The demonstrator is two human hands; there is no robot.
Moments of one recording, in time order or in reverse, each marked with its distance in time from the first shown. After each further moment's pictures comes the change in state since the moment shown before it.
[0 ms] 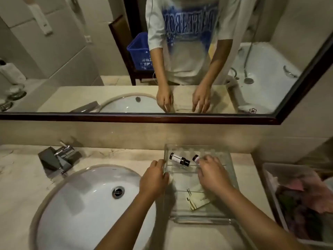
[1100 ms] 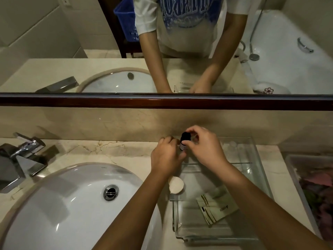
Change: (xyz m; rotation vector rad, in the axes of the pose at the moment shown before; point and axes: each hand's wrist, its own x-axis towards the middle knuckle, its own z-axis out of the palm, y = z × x) left_hand 0.107 -0.020 0.044 0.110 0.096 0.158; right_hand 0.109 -0.036 0.034 0.476 0.203 -0.004
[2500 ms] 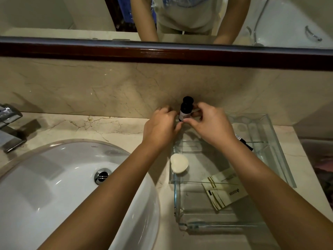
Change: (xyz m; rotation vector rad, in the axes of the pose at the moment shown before) left_hand 0.010 -0.024 0.007 0.033 0.049 0.092; right_hand -0.003 0.018 0.028 -0.146 0.030 -0.009
